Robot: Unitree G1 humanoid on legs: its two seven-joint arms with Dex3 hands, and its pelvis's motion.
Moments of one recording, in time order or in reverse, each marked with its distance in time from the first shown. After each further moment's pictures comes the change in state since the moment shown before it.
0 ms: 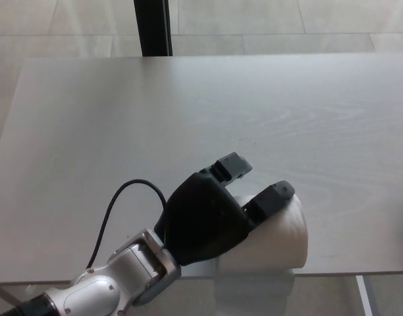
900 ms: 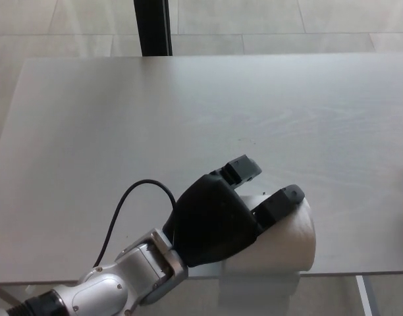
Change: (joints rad) left_arm -0.032 -0.021 -0.044 0.019 0.006 0.000 0.001; right_arm -0.162 0.336 -0.565 -0.311 0.297 0.074 -0.041
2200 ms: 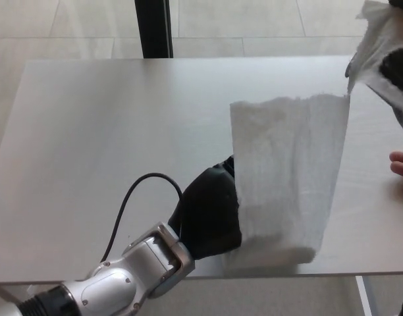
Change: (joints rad) left_arm -0.016 -0.040 -0.001 0.031 0.000 0.015 -0.053; right_arm 0.006 0.846 -0.113 -0.464 0.158 0.105 0.003
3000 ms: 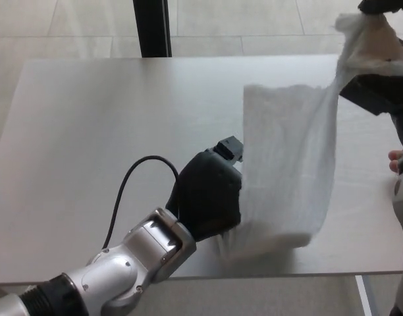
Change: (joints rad) left_arm -0.031 -0.014 0.033 0.013 -0.106 0.015 -0.090; right_arm 0.099 0.015 0.165 -0.047 -0.267 -0.140 0.187
